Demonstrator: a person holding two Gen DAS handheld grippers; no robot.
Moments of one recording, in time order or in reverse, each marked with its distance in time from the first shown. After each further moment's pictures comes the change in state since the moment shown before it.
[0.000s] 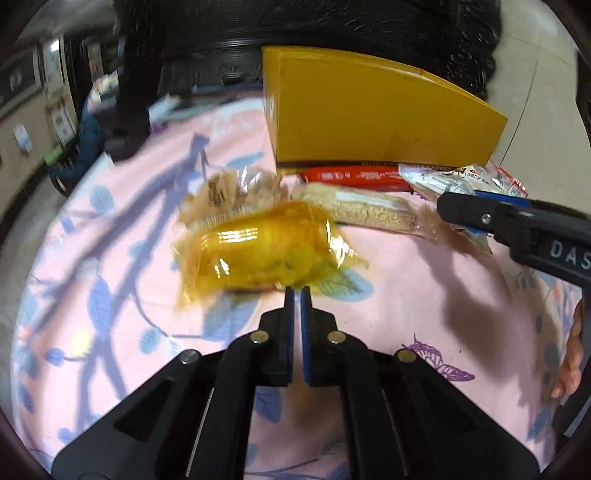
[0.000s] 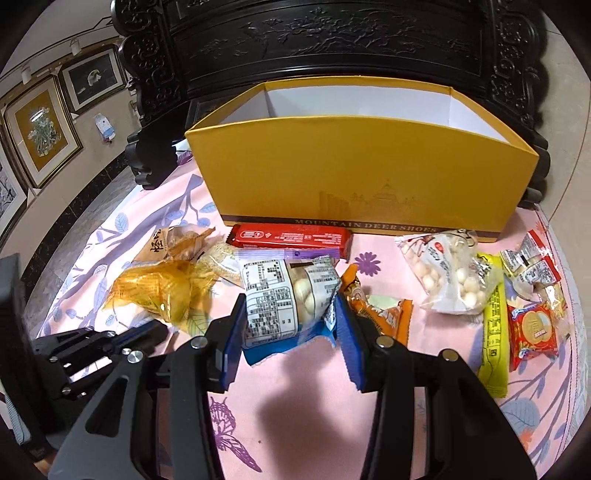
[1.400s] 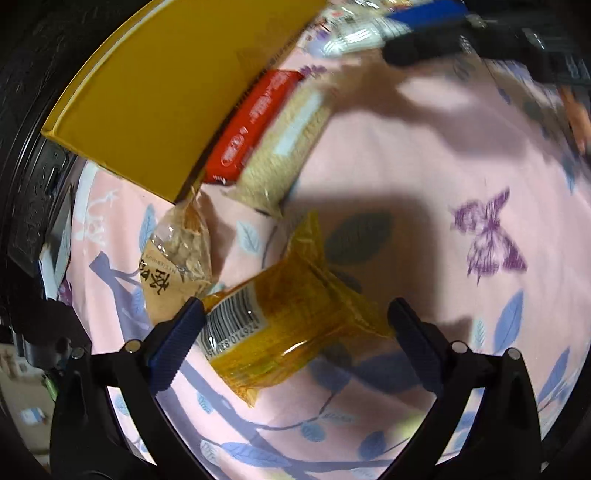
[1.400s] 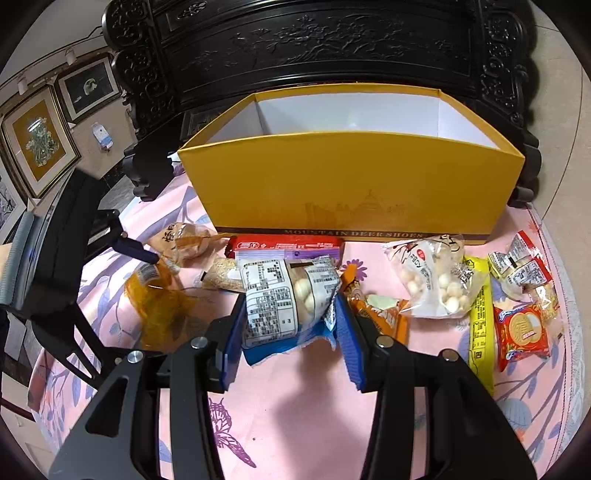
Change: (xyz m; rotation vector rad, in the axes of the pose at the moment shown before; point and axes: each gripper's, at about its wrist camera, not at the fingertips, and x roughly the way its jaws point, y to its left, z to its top) left arm 0.047 -0.002 0.045 0.988 0.361 -0.252; right arm -0.010 -0.010 0.005 0.029 -0.012 0.003
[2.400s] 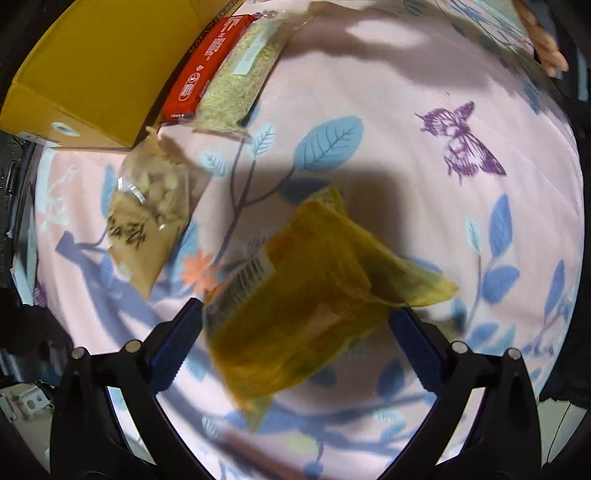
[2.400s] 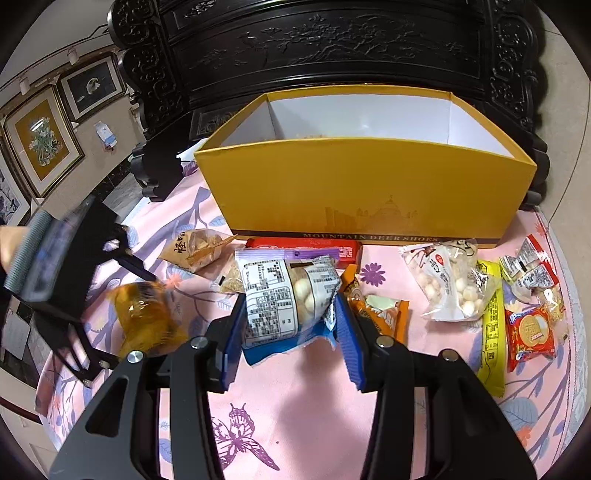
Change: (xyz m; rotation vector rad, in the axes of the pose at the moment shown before) left arm -0.004 0.021 -0.035 0.097 0.097 -0.163; right arm -0.001 0.015 0.004 -0.011 0.007 0.021
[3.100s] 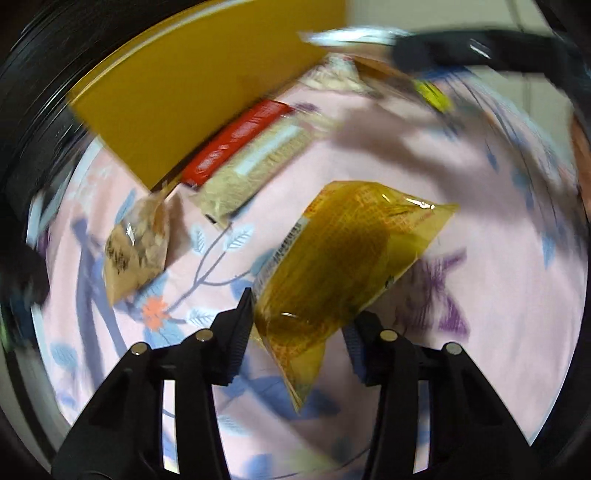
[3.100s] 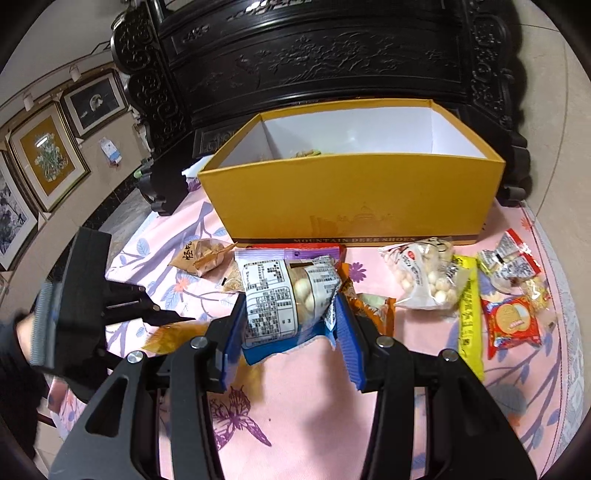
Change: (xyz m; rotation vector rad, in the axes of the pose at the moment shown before) left arm -0.016 -0.059 0.023 -0.454 -0.305 0.134; right arm -0.037 -0.022 -0.009 0.042 -0.053 0.033
